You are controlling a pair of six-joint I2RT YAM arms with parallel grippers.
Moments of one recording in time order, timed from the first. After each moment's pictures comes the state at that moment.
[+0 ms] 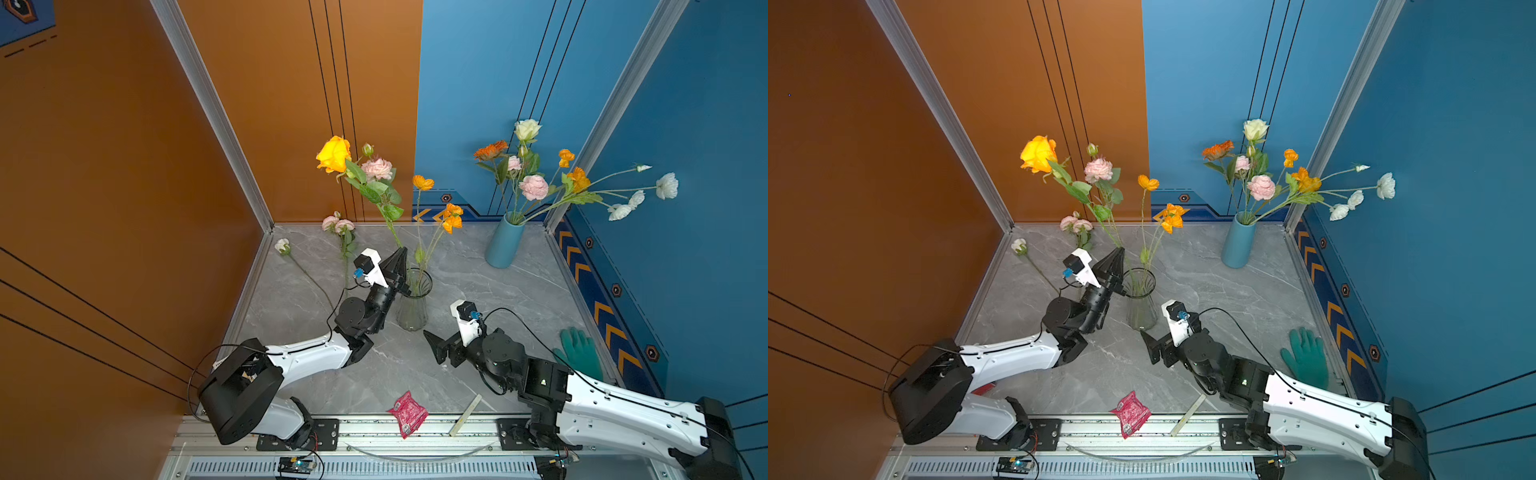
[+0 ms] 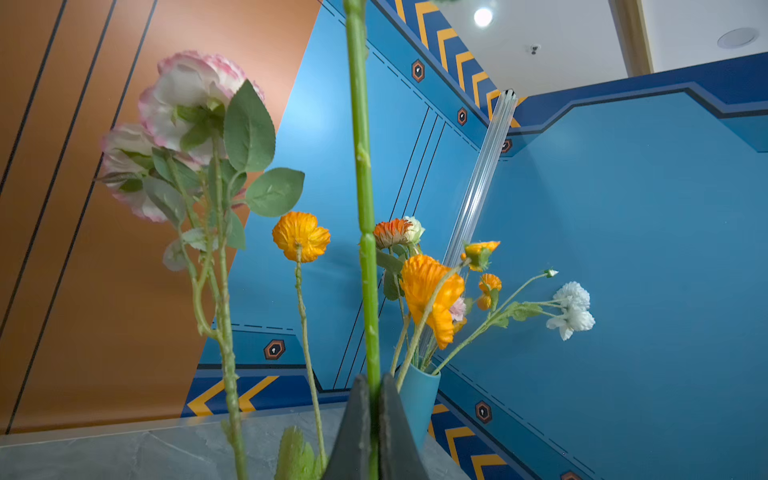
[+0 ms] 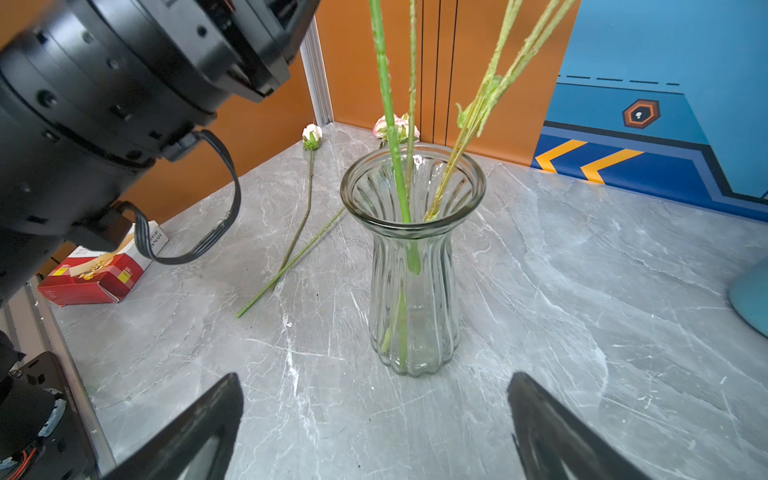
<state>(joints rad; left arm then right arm) -0.81 1.43 0.65 1.24 -0.30 -0.26 1.13 0.83 0.56 -0.04 0.44 0.26</state>
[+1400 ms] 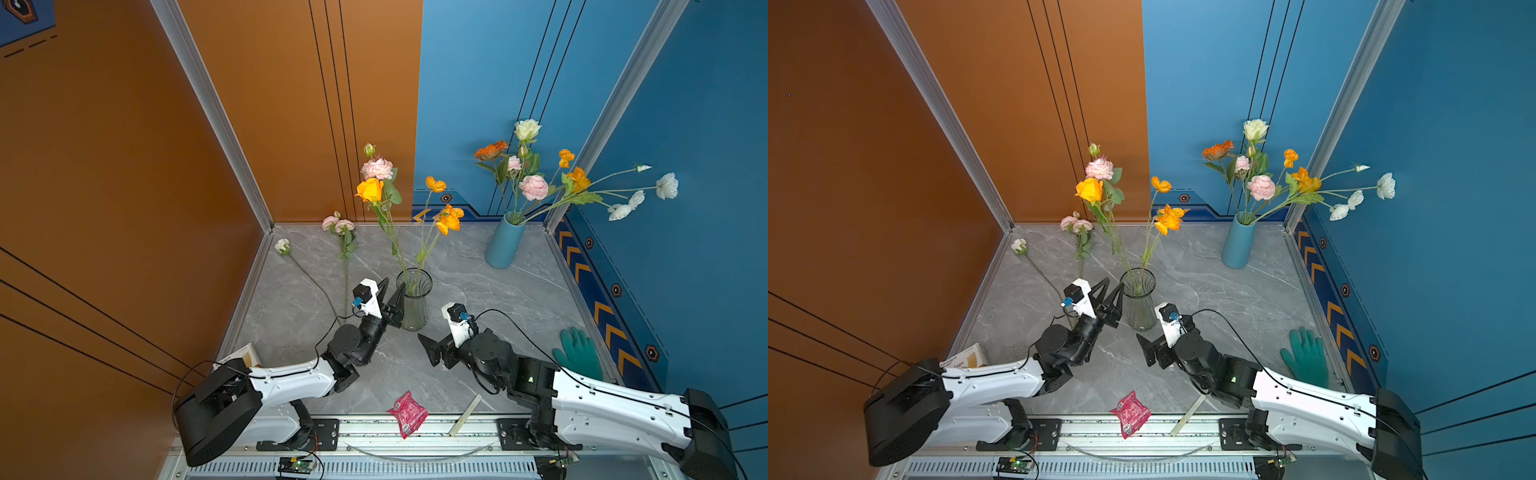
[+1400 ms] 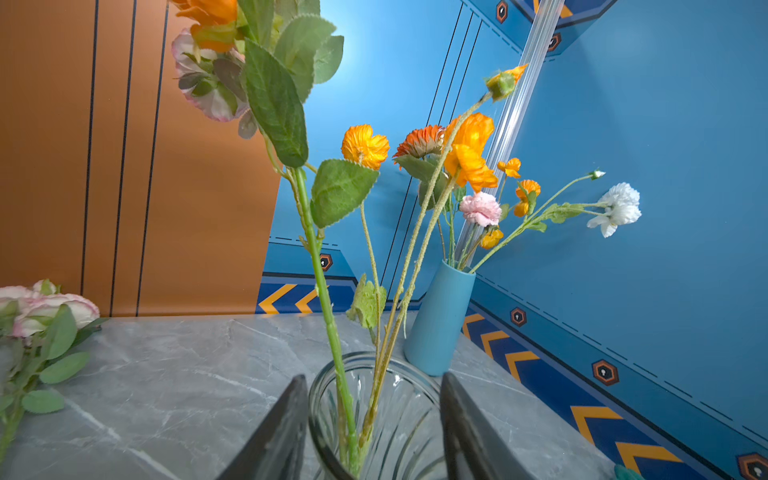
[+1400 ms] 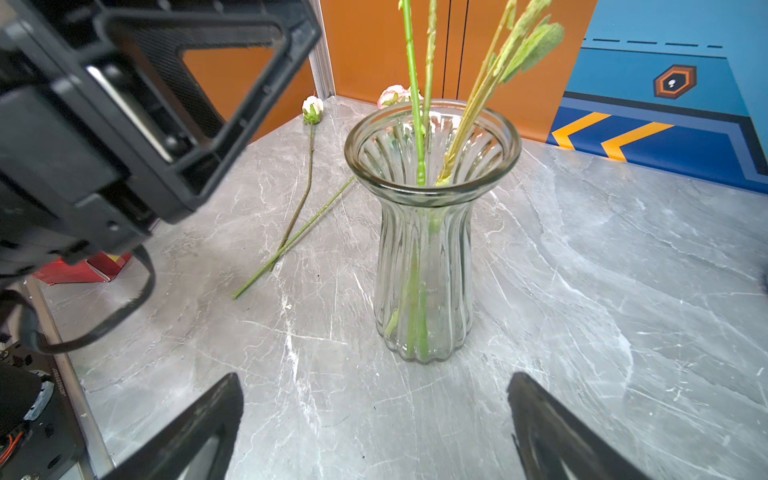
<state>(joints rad) -0.91 1.20 0.39 1.07 -0.45 -0.20 1.12 0.92 0.54 0.01 0.41 0.27</state>
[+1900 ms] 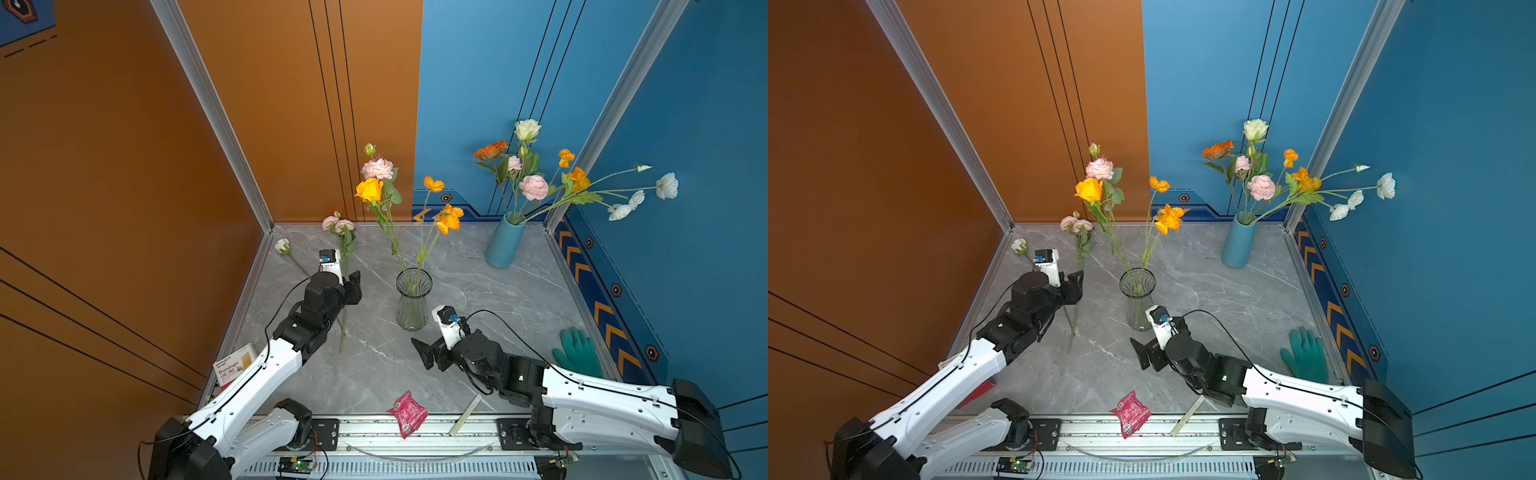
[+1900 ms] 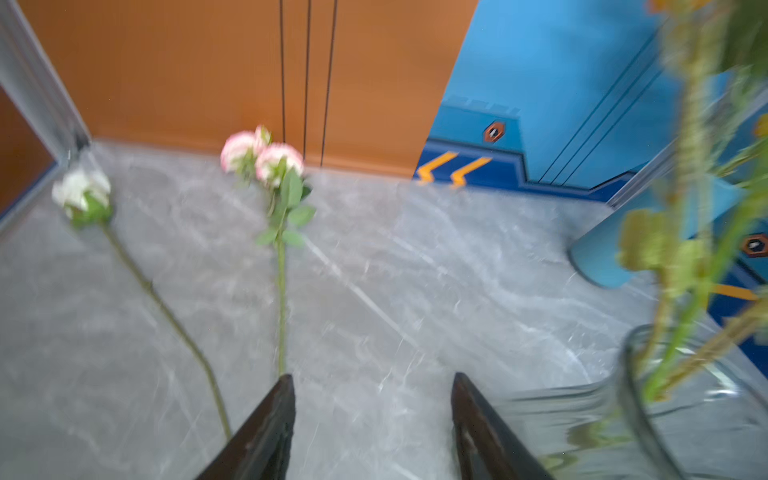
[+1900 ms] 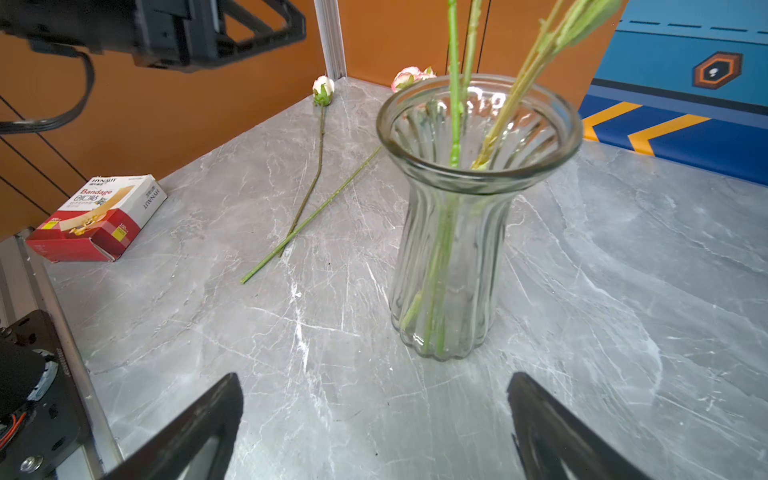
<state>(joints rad) -0.38 1.06 0.76 -0.17 -0.18 -0.38 1.16 1.02 0.57 0.03 0.40 0.27</state>
